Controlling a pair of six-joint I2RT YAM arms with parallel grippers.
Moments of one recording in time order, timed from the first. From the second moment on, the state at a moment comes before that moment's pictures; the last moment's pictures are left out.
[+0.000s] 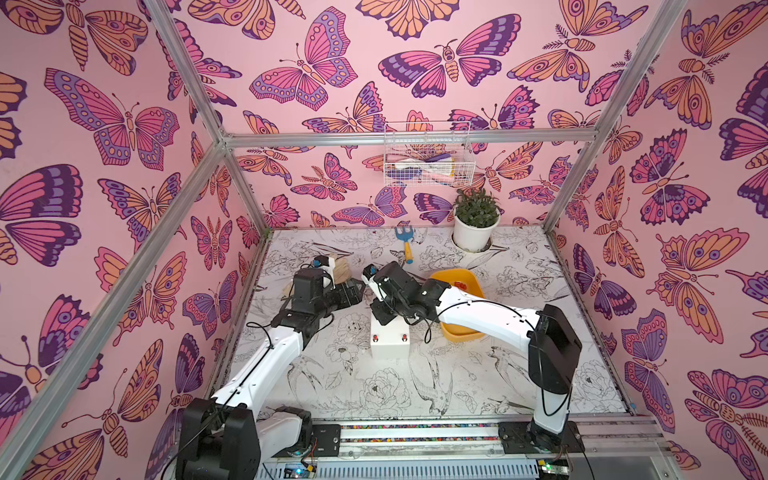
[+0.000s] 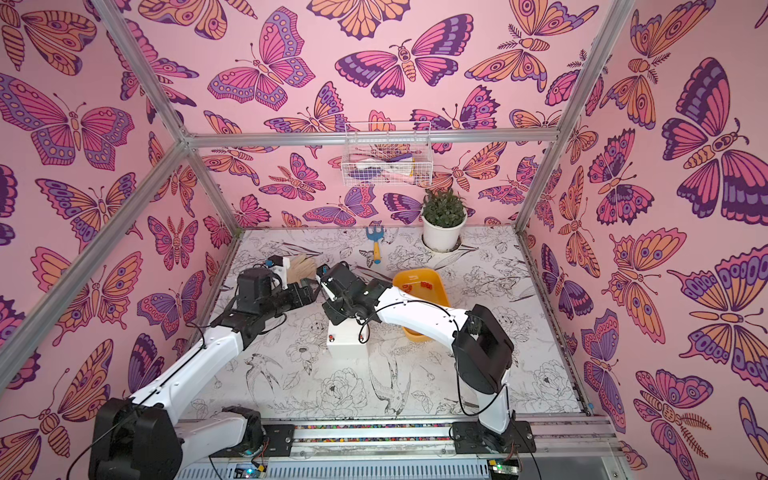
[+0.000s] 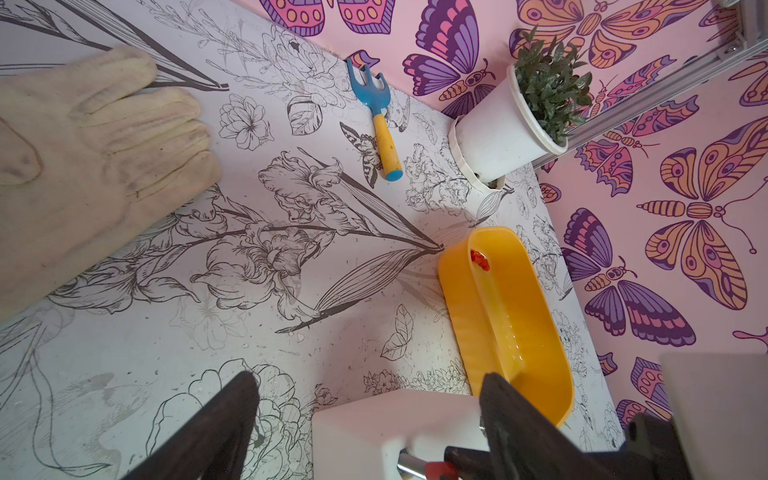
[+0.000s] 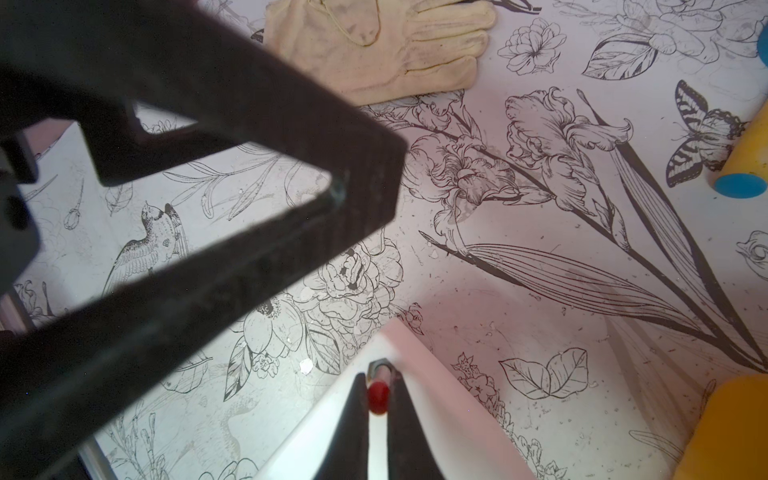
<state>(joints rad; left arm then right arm) -0.20 1.18 0.75 -0.14 0.32 -0.51 0.97 1.90 1.58 -0.53 0.03 0.24</state>
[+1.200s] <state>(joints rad) -0.20 1.18 0.75 -0.14 0.32 -0.51 0.97 1.90 1.58 -0.53 0.03 0.26</state>
